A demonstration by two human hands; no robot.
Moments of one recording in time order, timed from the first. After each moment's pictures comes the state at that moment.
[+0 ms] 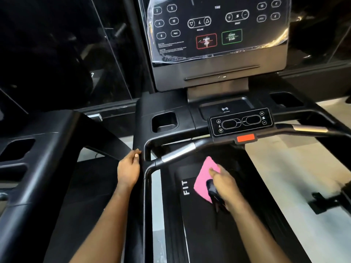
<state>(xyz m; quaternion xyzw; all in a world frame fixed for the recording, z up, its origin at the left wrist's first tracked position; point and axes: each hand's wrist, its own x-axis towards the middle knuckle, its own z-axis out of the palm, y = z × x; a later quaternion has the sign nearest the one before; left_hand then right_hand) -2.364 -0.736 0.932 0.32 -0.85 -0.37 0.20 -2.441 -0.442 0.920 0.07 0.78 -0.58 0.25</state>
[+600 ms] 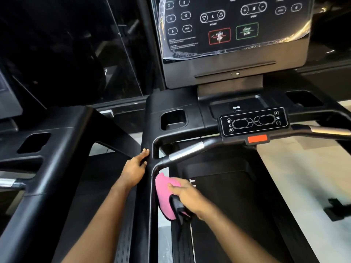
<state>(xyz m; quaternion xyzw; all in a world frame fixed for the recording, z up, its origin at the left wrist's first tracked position) -2.349 -0.753 0.938 0.27 -0.90 -0.35 0.05 -2.386 -0.526 0.917 -0.15 0.68 -0.58 0.42</state>
